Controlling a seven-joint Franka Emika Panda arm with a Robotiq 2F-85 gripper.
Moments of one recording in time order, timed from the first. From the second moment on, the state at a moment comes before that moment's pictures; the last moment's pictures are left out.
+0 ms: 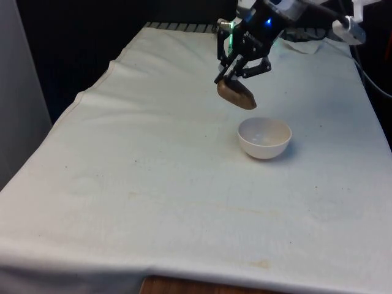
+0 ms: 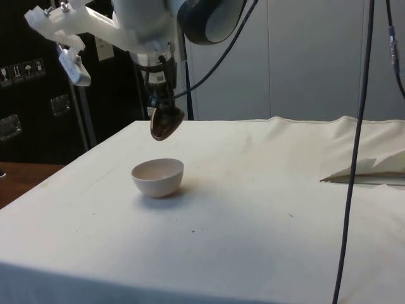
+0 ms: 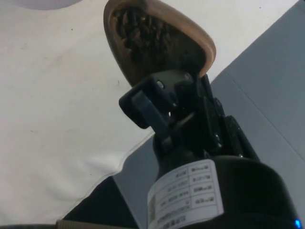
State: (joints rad) arm 0.05 0.26 0.07 -2.09 -0.89 2.25 0.74
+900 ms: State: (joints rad) arm 0.06 0.29 0.14 -2.06 -1.05 2.12 0.78
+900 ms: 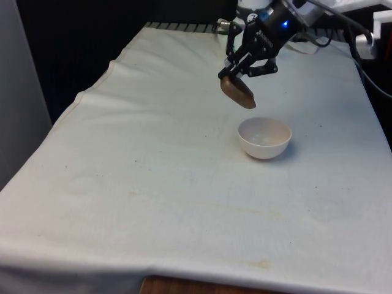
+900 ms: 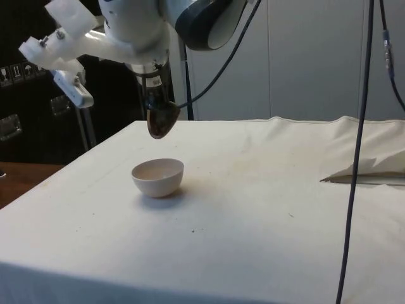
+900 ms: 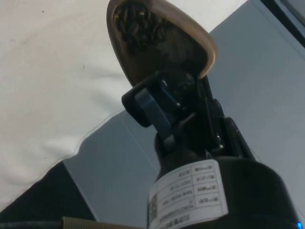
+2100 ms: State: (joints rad) arm 0.07 0.38 0.32 -1.98 -1.26 1.81 0.90
